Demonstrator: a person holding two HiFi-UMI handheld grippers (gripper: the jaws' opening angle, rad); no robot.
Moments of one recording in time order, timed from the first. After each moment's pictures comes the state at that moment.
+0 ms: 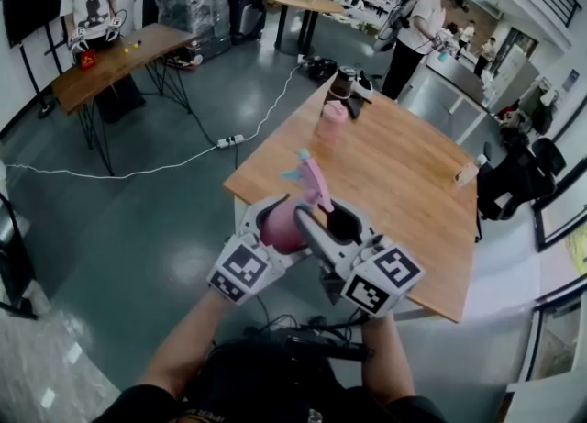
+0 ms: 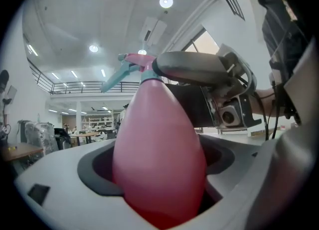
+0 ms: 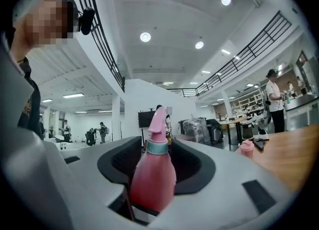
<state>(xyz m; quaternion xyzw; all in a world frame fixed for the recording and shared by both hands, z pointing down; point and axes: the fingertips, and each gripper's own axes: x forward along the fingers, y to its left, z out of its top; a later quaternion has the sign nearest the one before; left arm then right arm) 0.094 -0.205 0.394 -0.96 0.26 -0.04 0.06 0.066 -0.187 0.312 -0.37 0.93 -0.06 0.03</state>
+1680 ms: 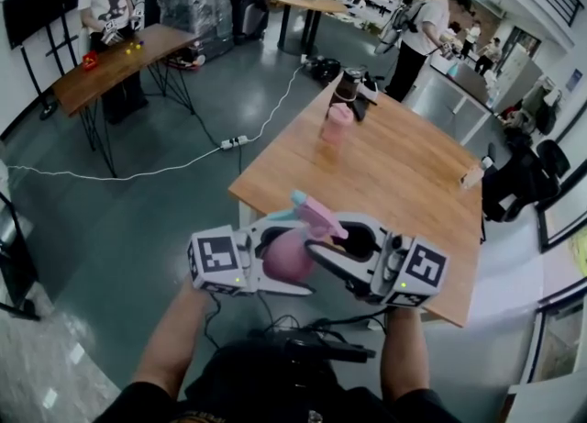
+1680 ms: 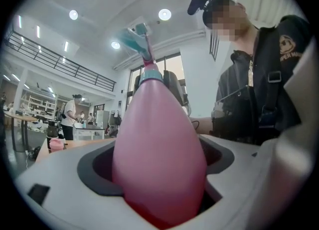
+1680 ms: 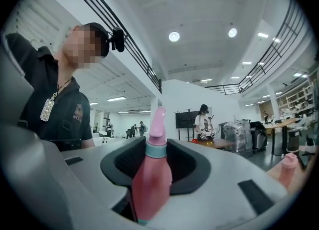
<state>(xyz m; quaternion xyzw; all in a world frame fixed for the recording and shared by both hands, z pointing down) 0.091 -0.132 0.381 -1.00 -0.07 -0.01 0.02 0.054 -0.145 0.297 -0.14 0.99 -0.01 0.01</state>
